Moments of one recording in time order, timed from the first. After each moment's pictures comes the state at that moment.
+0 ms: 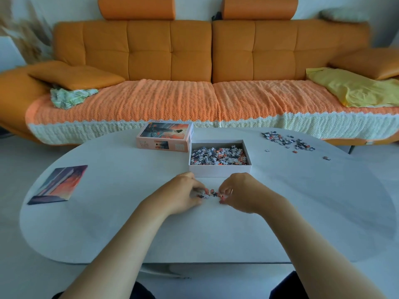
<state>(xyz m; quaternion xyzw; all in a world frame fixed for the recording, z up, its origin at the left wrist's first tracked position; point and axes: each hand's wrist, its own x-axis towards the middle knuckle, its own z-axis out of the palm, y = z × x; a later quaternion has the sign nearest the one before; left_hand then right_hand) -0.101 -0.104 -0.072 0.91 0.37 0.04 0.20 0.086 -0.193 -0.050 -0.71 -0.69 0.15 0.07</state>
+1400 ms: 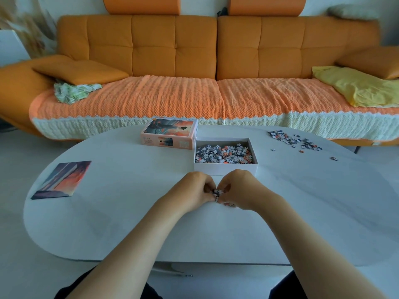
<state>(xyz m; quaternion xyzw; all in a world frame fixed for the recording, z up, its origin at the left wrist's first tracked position) -0.082 -0.116 -0.069 0.87 0.39 0.11 0.26 0.067 -0.179 -0.049 -0.74 -0.62 0.24 0.11</state>
